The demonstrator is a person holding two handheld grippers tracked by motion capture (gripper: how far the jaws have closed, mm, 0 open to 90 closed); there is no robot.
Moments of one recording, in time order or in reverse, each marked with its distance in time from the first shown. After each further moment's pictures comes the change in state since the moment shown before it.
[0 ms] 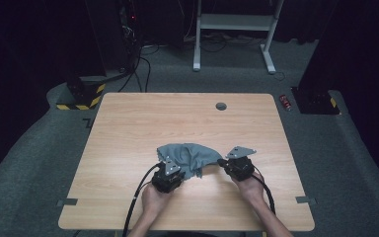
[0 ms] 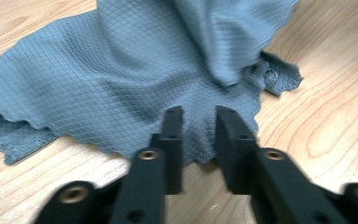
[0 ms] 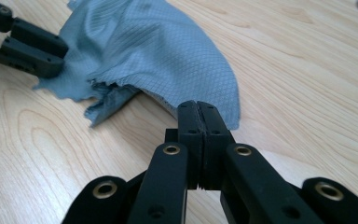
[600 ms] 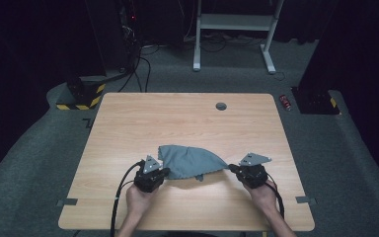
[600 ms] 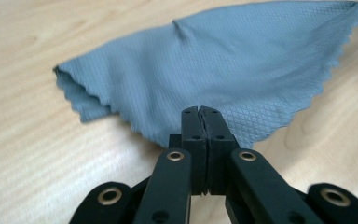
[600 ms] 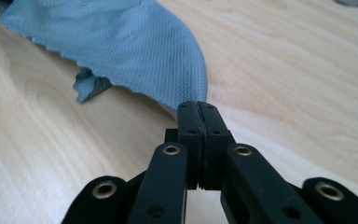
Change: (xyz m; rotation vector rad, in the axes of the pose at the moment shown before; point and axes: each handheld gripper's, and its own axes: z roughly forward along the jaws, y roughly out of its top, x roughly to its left) left arm 0.031 -0.013 -0.047 -0.039 -0.042 -0.084; right arm -0.004 -0.027 -0.032 -0.006 -0.016 0.010
